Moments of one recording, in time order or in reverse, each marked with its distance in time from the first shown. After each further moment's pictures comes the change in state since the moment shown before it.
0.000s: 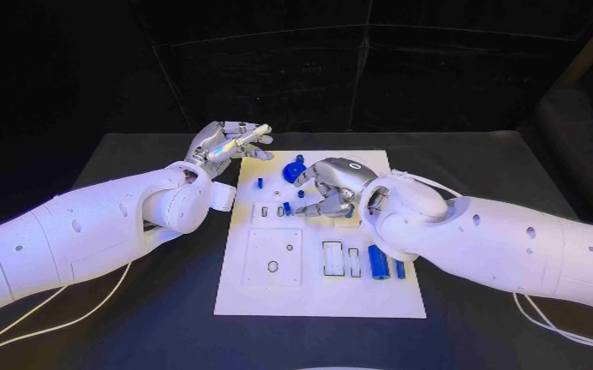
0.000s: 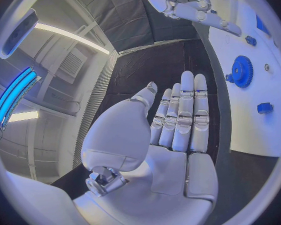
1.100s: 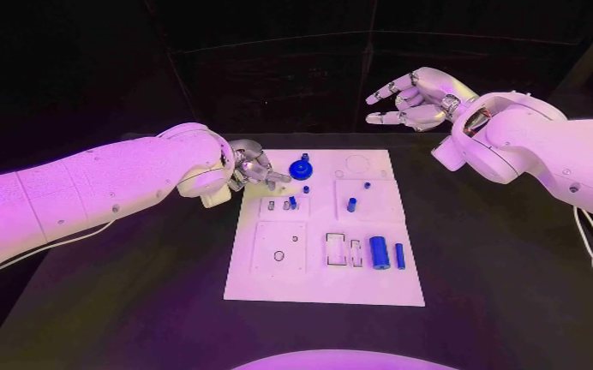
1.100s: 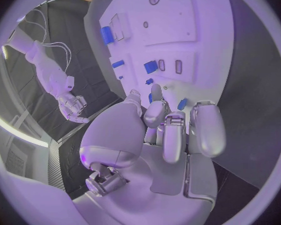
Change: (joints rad) left arm 0.160 0.108 -0.089 -0.042 -0.806 0.349 -0.954; left_hand -0.157 0.025 -0.274 0.234 0.000 -0.063 -0.142 0.501 0.577 0.164 -0.150 1.092 1.060 0.109 -0.134 1.292 0.978 -0.101 0.351 -0.142 0.992 1.060; right arm 0.148 -0.229 0.092 -0.100 0.574 0.092 0.289; right_hand 0.051 0.051 -0.020 -0.016 0.072 0.019 -0.011 0.039 0.004 -0.018 -0.004 -0.015 0.000 0.000 0.000 -0.004 0.000 0.000 -0.011 -0.004 -0.018 -0.048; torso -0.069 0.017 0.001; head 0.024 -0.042
